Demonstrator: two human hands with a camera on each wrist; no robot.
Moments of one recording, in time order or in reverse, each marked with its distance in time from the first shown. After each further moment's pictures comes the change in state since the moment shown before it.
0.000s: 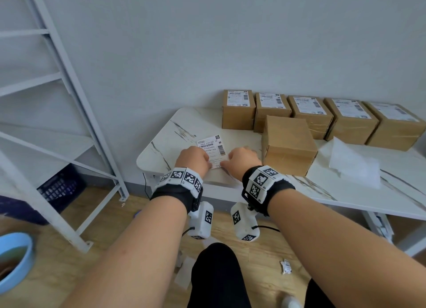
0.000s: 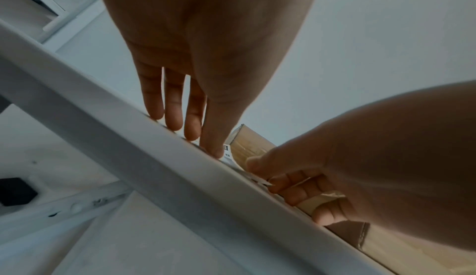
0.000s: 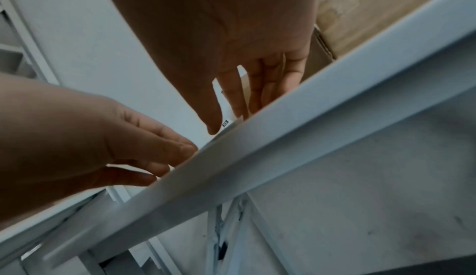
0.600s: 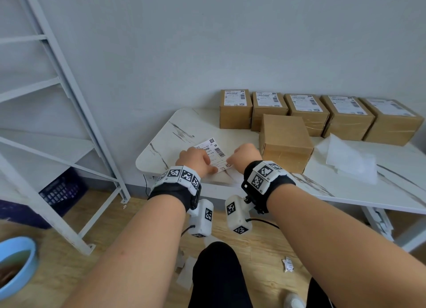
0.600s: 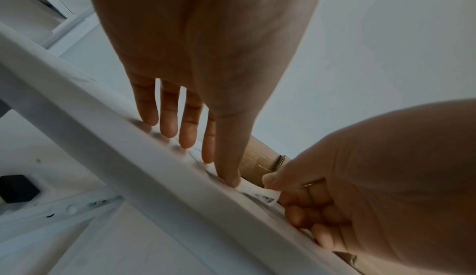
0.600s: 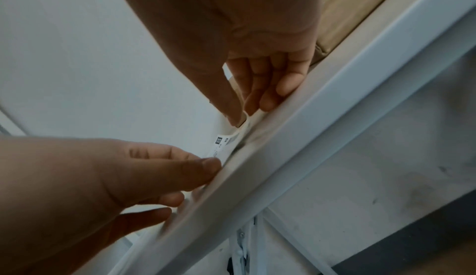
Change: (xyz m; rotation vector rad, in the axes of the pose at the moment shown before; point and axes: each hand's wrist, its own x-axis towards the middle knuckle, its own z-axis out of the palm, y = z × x) left_hand -0.006 0.006 -0.001 0.046 -0.060 0.023; right_hand 0.002 0.006 -0.012 0.406 -0.032 0.142
